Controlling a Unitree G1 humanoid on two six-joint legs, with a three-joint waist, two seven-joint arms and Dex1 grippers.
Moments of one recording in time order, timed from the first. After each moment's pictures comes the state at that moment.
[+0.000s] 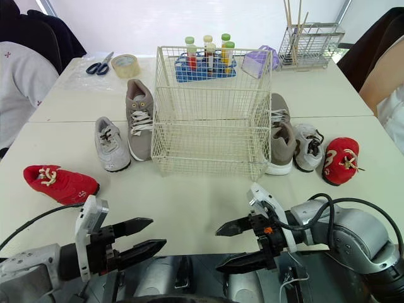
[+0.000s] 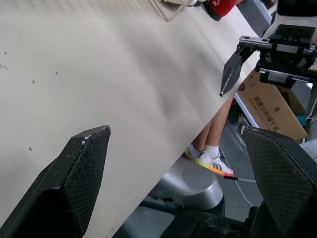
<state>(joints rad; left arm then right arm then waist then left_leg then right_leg) 0.51 0.82 0.28 -0.89 -1.29 0.82 -0.39 -0.06 -0.93 0.07 -0.57 0.97 0.98 1.16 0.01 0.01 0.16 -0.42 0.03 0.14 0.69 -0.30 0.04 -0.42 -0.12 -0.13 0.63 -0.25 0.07</state>
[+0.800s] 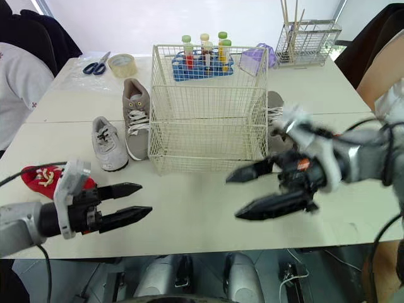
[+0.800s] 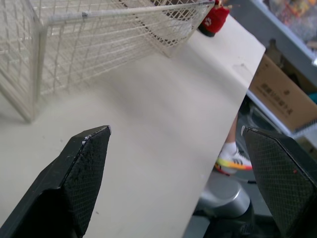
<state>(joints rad) 0.13 1.08 0.38 -0.70 -1.44 0.87 -0.51 -0.77 -1.12 -0.06 -0.31 1.39 1.28 1.11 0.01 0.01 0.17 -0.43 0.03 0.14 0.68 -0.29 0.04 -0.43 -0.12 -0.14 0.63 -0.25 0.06</state>
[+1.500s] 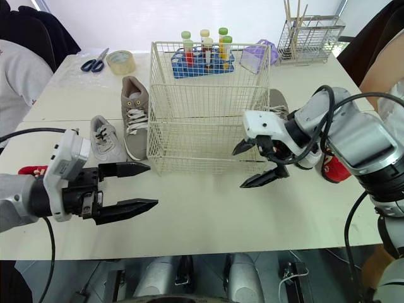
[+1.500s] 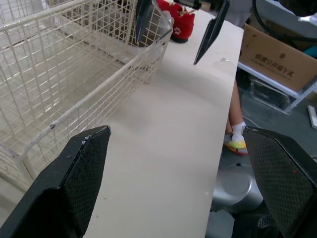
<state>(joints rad) -0.03 1.11 0.40 -0.79 -1.46 0.88 -0.50 -0.91 -1.08 0.45 -0.20 0.35 0.63 1.49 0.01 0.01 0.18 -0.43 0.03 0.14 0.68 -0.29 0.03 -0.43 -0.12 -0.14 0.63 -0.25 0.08</state>
